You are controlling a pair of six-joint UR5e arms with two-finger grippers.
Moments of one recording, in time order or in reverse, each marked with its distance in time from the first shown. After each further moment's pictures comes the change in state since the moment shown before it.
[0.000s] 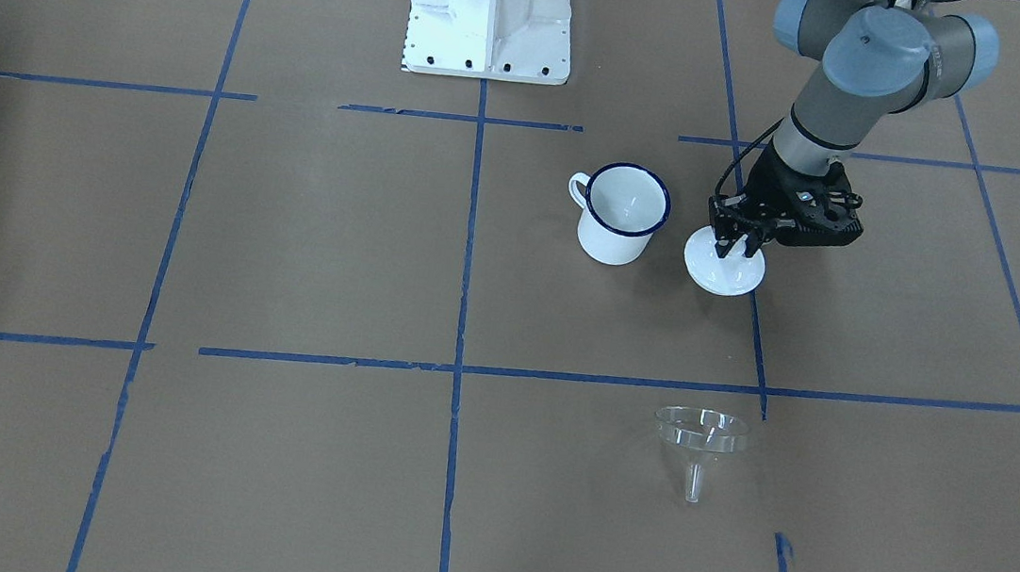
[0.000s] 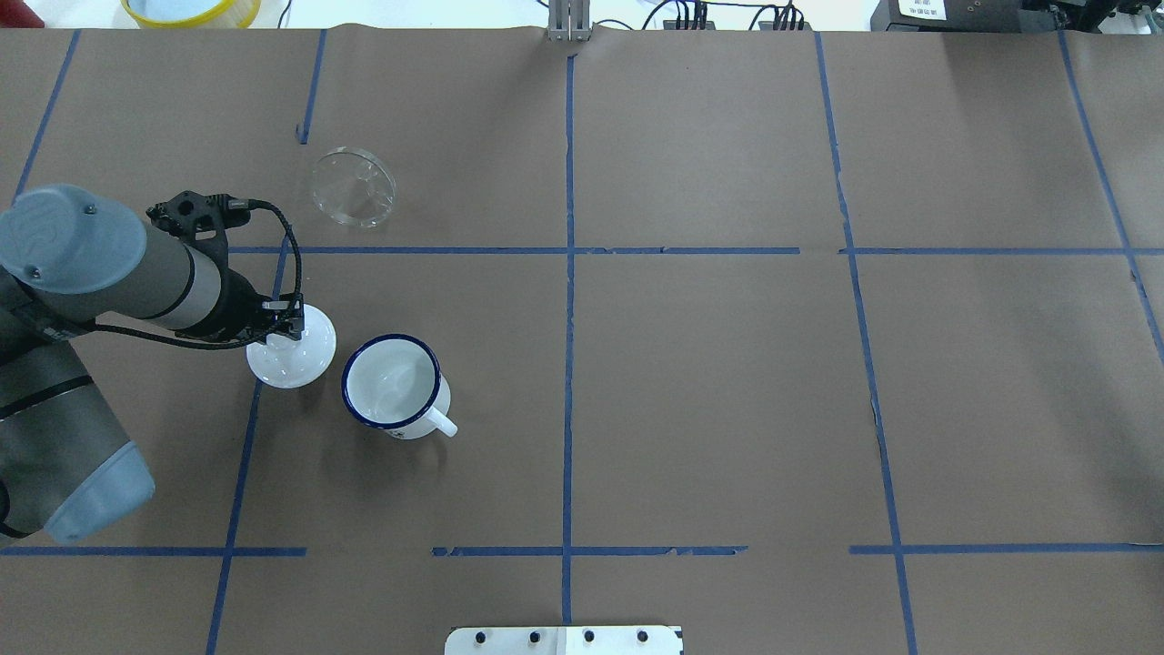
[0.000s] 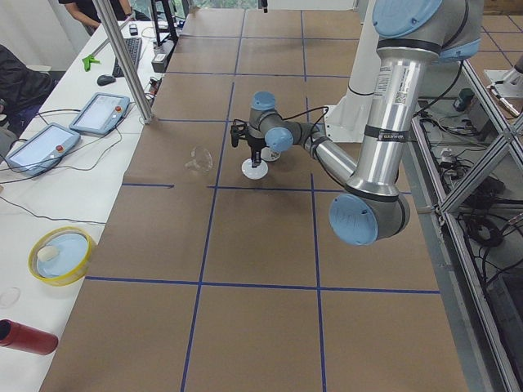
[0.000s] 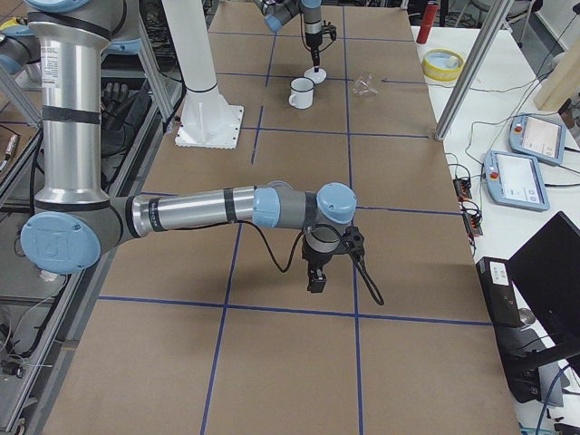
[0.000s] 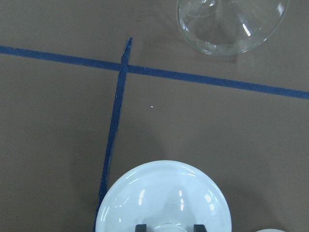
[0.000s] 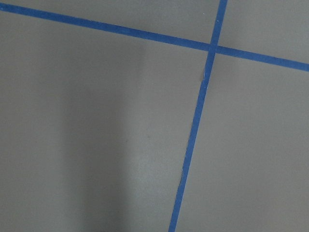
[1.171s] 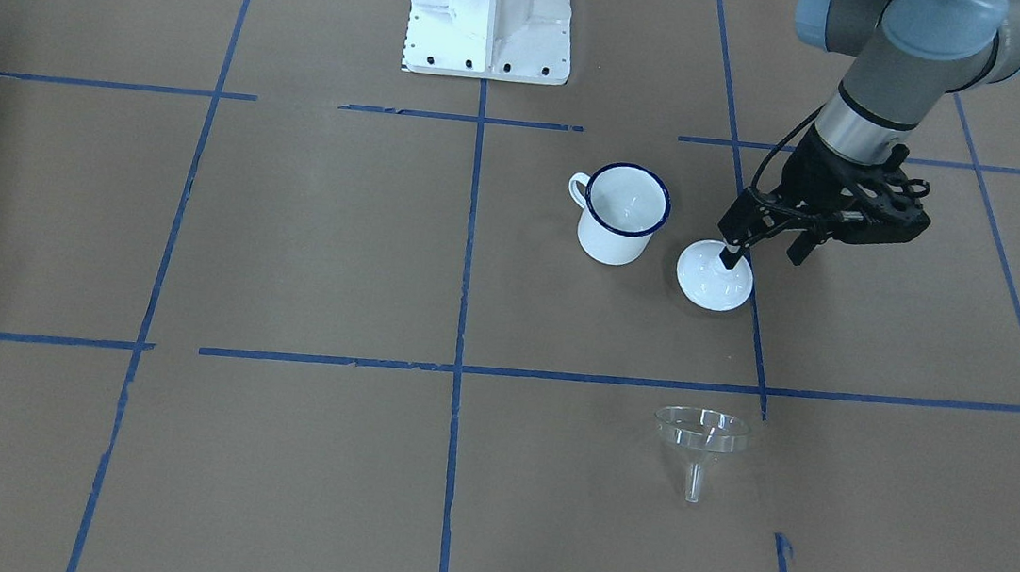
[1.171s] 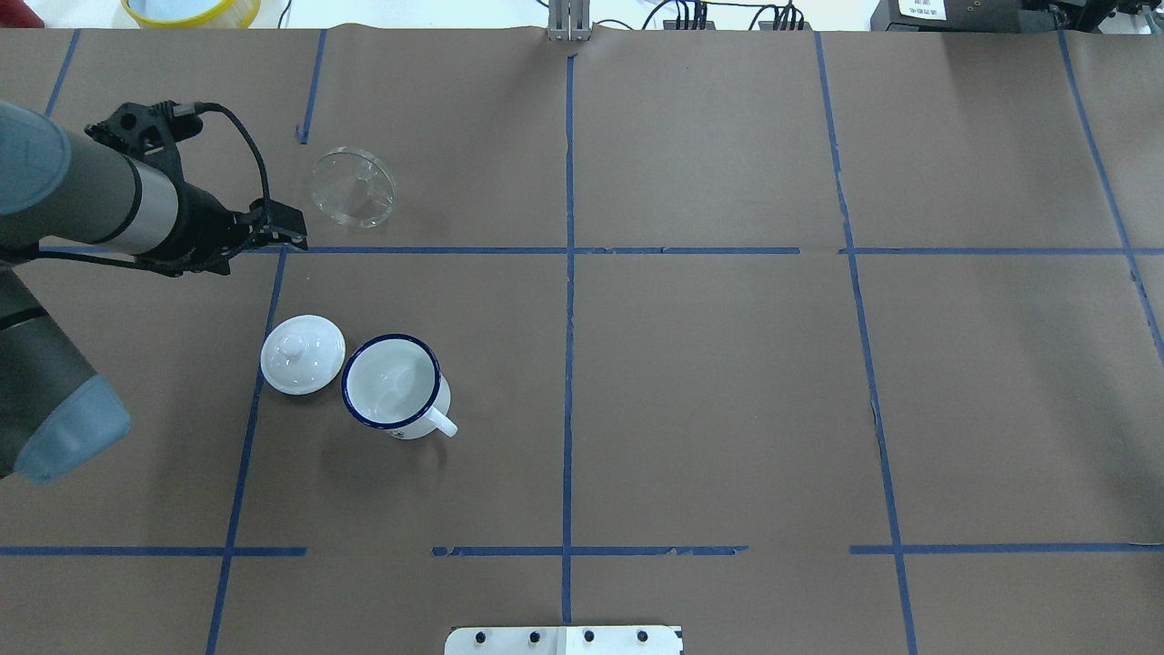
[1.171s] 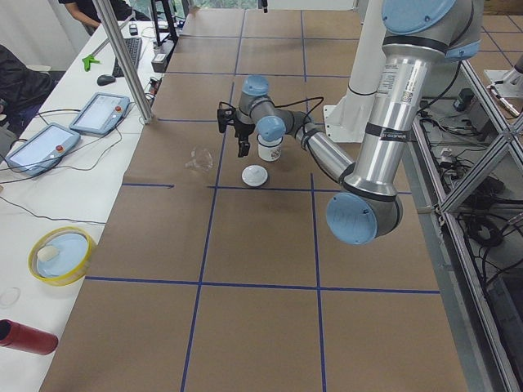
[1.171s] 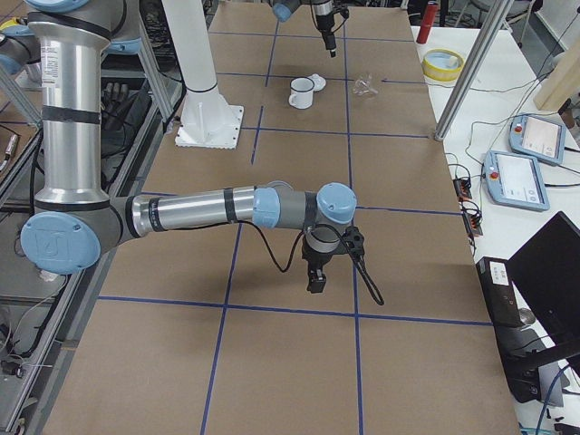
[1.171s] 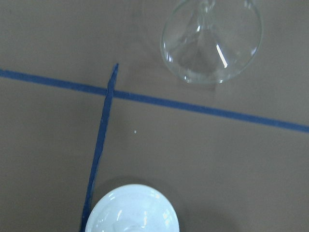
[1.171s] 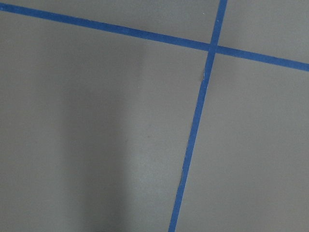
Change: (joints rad) left arm -0.145 -0.072 -0.049 -0.006 -0.006 -0.152; right arm 0.000 0.000 0.000 0.000 0.000 0.000
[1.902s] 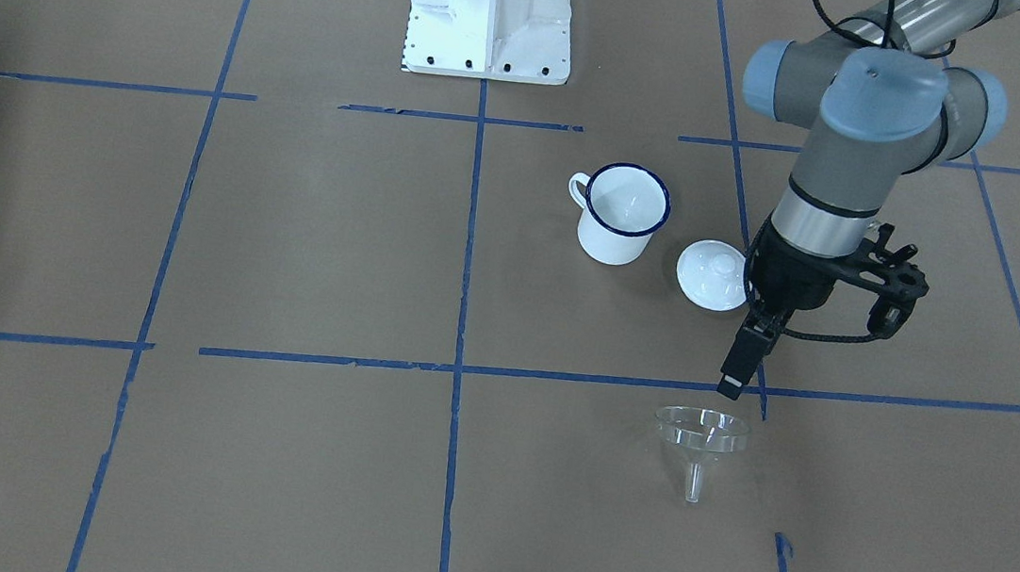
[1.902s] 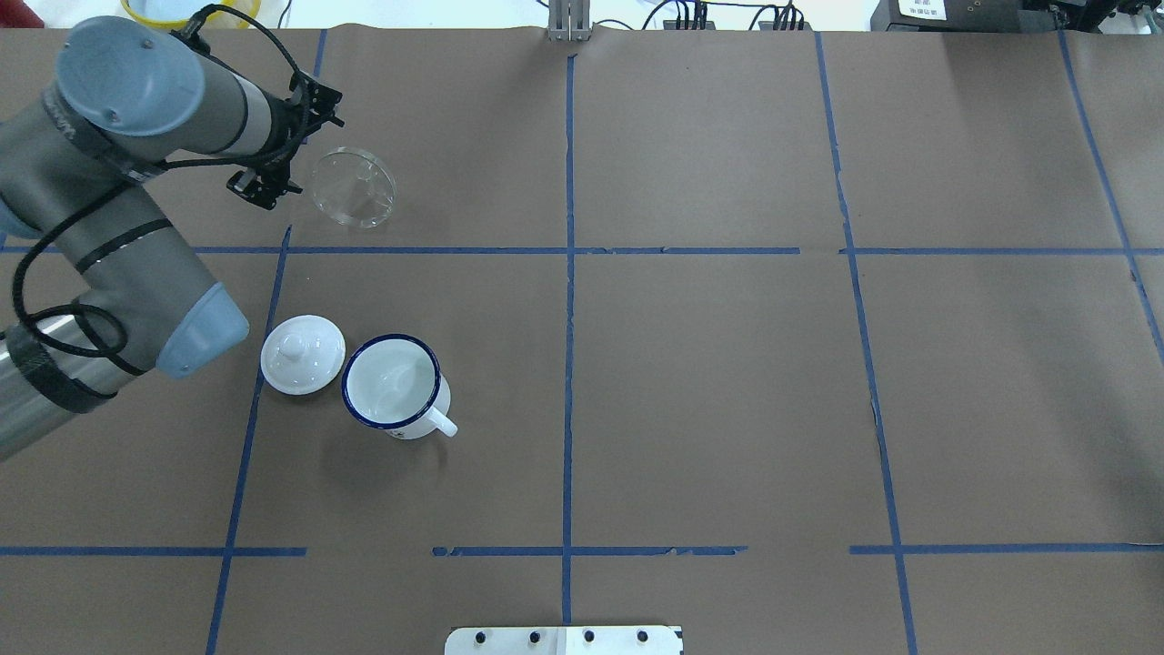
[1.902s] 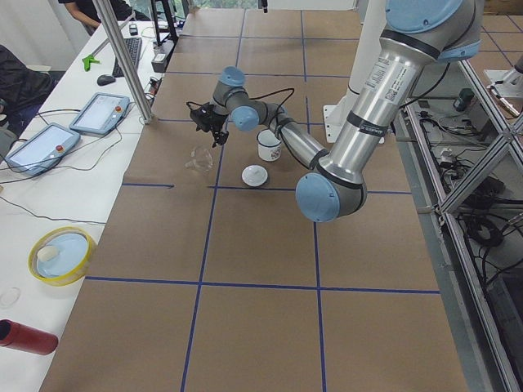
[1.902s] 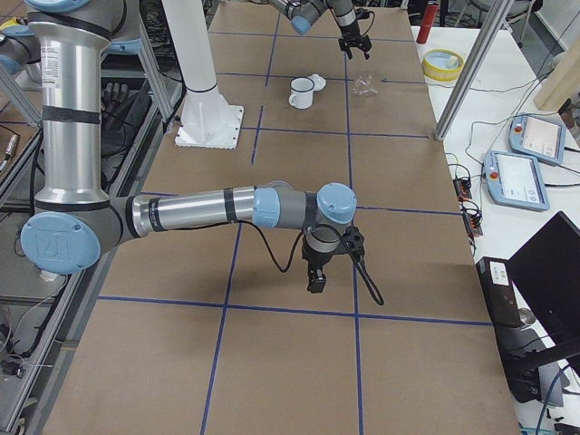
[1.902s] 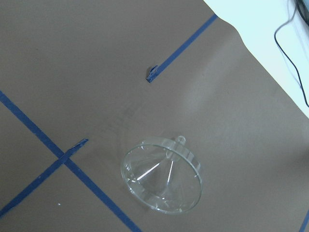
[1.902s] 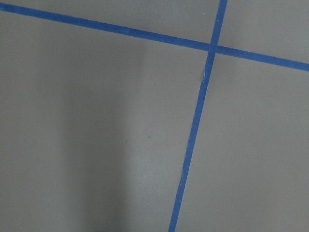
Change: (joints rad) left arm 0.011 -0.239 0.311 -0.062 0.219 -0.651; right arm 0.000 0.000 0.000 0.000 0.000 0.000
